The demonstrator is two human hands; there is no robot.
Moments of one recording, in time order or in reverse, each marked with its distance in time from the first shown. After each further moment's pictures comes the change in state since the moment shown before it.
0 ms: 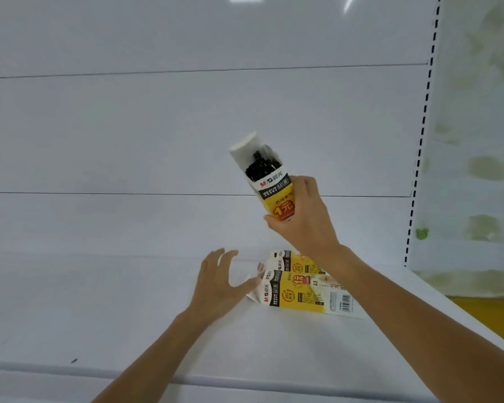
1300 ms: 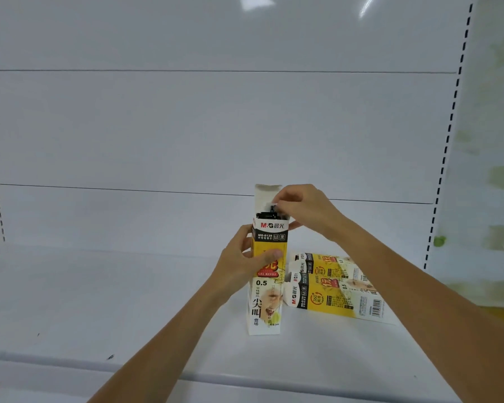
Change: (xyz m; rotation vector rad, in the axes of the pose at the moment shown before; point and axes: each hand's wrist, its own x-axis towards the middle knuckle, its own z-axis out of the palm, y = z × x) left_hand 0.007 0.017 -0.050 -0.660 -0.097 0.027; right_hand 0.033 -0.047 0.015 0.390 -0.434 0.332
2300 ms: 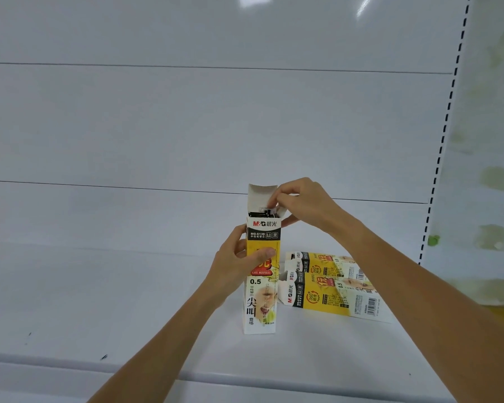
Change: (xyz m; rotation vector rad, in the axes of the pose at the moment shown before) left_hand -0.001 -0.009 0.000 -0.041 0.025 -0.008; right_hand 0.002 -0.007 -0.003 -0.034 -0.007 -0.039
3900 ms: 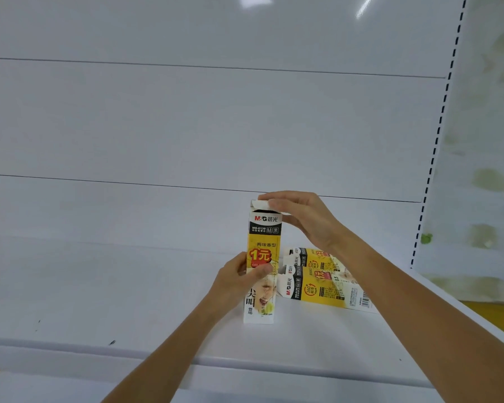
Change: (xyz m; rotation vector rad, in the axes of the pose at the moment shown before) left_hand -0.020 -0.029 0.003 0.072 -0.065 -0.094; right_hand -0.028 0.013 0.011 0.491 -0.124 -0.077
